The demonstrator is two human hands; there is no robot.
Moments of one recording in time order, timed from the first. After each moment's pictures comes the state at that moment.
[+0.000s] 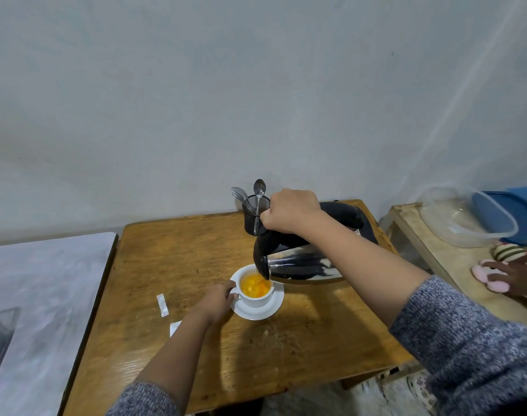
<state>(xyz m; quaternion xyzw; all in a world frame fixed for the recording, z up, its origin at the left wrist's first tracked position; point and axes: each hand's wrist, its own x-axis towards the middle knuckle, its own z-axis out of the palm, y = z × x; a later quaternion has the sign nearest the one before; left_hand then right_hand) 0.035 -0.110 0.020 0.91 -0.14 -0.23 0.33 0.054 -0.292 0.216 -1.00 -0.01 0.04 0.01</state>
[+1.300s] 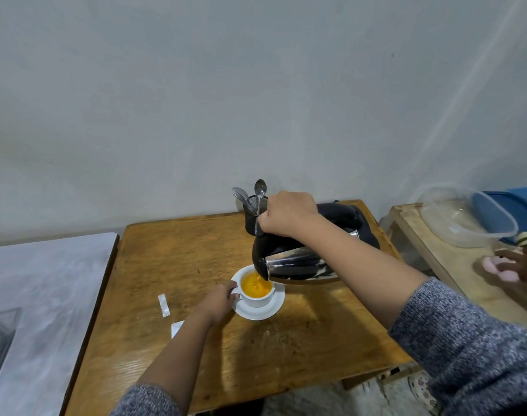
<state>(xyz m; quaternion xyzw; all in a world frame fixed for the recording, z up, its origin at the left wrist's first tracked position) 0.030 -0.111 0.027 0.91 -0.13 -0.23 0.33 0.053 -0.286 0.212 -1.00 -0.03 0.03 0.01</state>
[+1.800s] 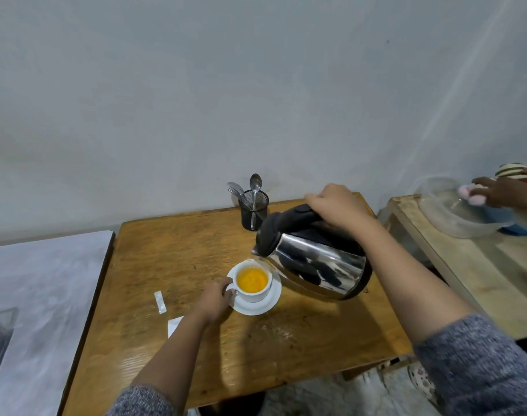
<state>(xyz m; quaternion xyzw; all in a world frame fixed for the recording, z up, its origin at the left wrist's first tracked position) 0.022 -0.115 0.025 0.90 -0.08 -0.21 0.36 0.025 -0.370 0.207 -0.95 0.14 -0.01 0.27</state>
